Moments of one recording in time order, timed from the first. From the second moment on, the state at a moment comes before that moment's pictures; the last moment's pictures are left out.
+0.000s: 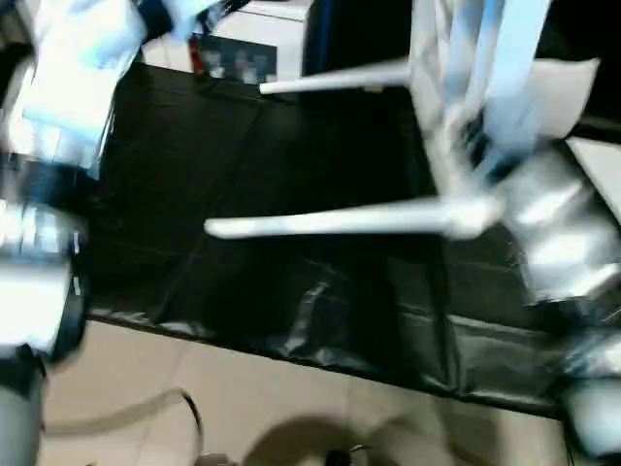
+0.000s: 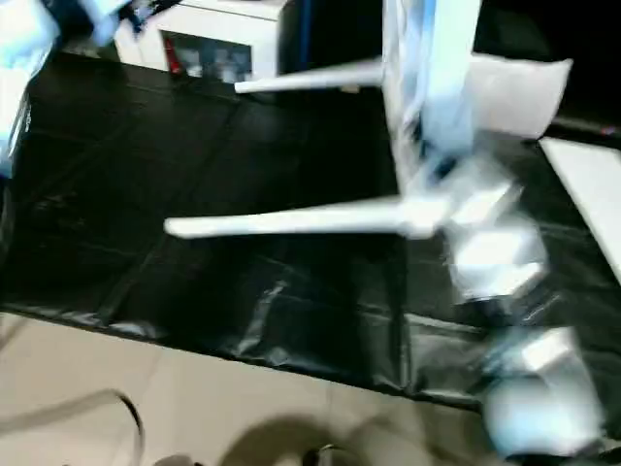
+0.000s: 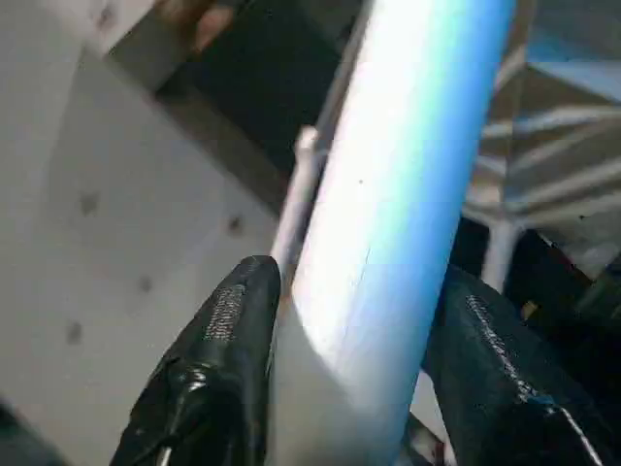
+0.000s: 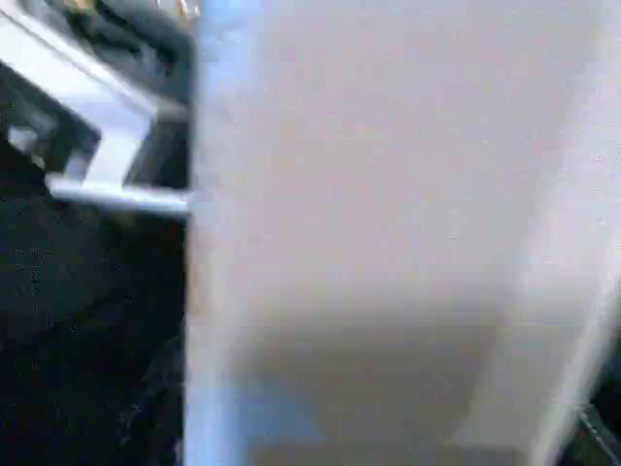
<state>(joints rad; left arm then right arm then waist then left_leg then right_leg) -1.10 0.61 -0.04 0.47 0.05 -0.09 -0.55 -0.89 -0.57 0.02 0.33 -0.04 0.30 0.24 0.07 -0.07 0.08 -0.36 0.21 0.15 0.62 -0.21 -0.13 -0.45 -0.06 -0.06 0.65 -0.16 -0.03</state>
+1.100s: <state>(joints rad) -1.05 0.56 0.00 0.30 -0.01 0.23 -0.66 -0.97 -0.70 -0.16 0.48 0.23 0.49 0.82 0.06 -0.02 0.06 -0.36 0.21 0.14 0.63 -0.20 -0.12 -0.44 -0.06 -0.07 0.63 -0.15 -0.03</state>
